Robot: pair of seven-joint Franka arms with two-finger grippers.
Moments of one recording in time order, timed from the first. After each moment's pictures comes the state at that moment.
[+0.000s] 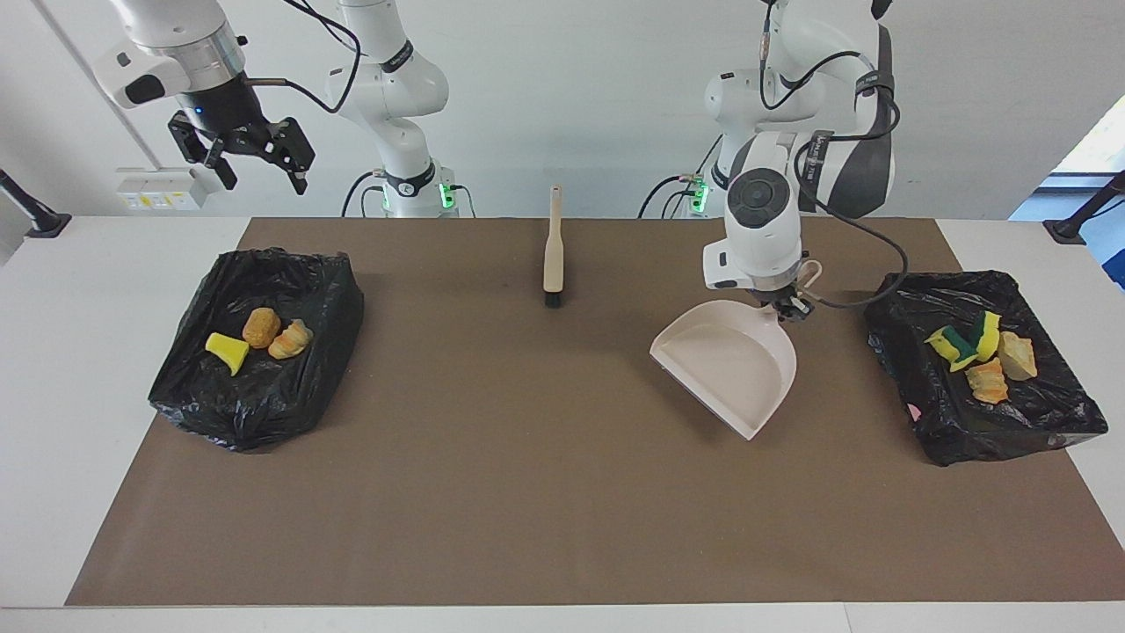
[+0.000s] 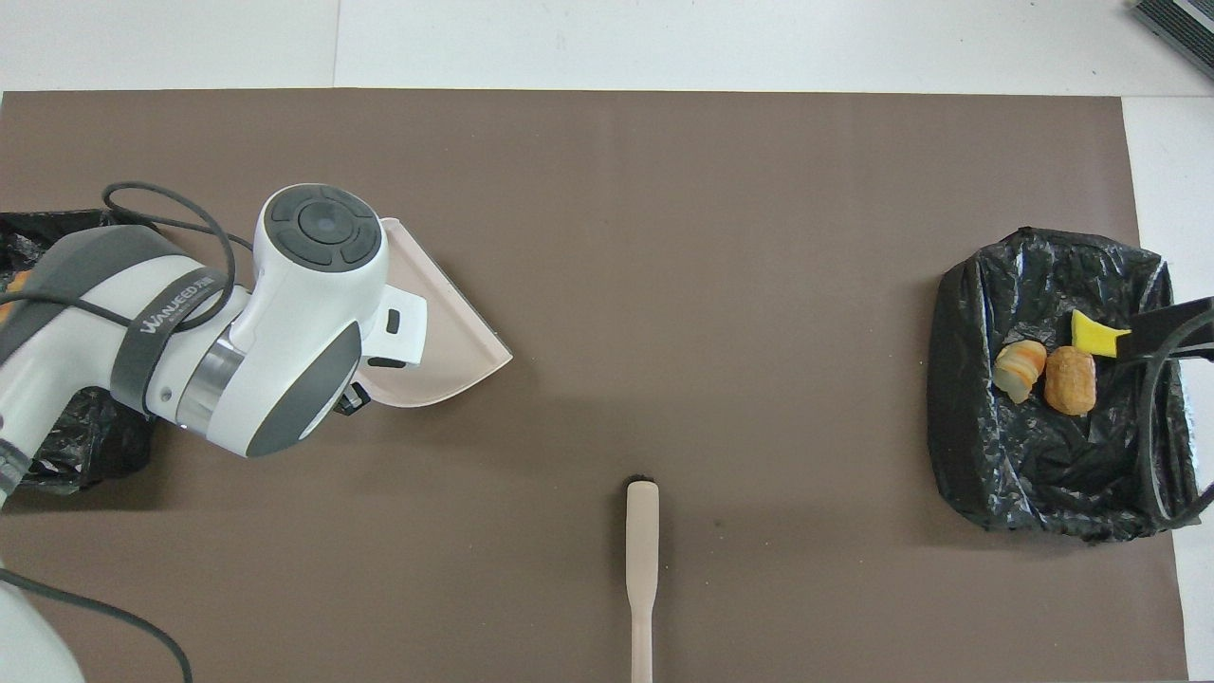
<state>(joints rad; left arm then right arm) -0.03 0.21 -0.43 -1.78 0.36 1.63 0.32 0.09 -0.05 -0.12 -1.48 -0.03 1.39 0.05</state>
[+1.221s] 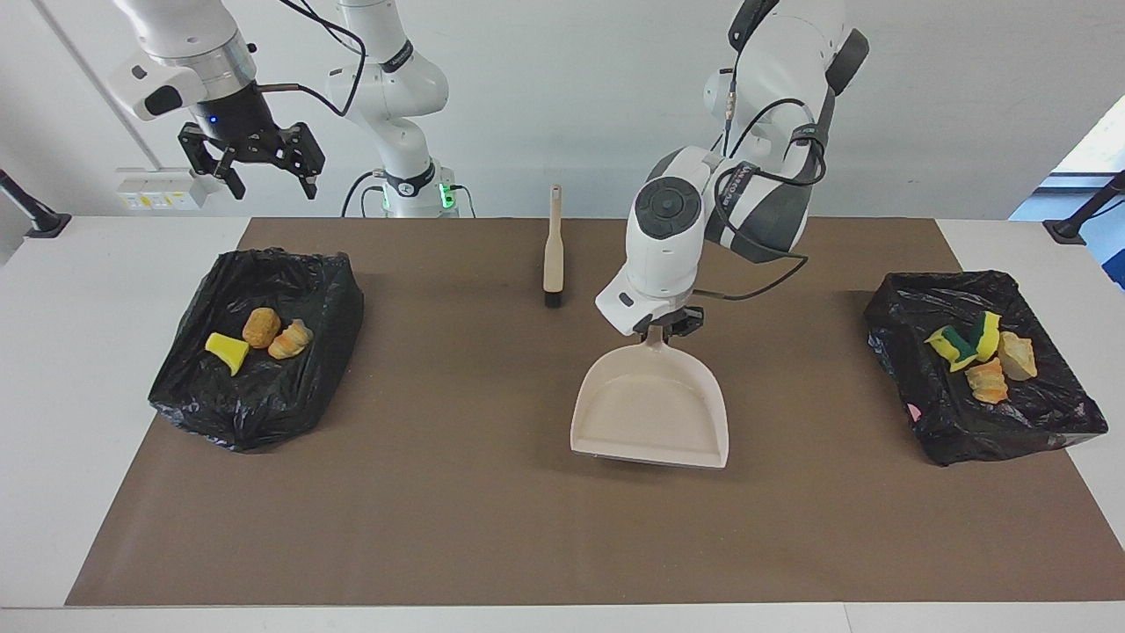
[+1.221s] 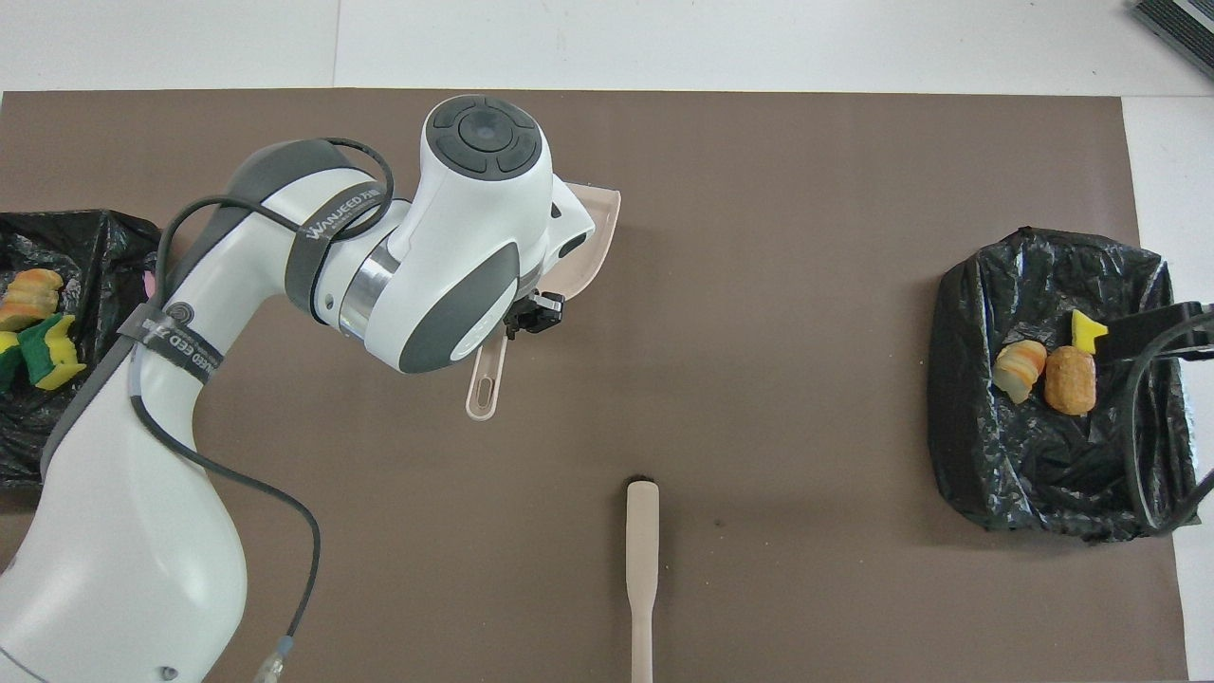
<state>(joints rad) -0.23 0.55 -0.45 -1.29 0.23 1.60 -0.47 0.10 -0.05 -0.12 -1.50 -0.03 1.42 -0.02</state>
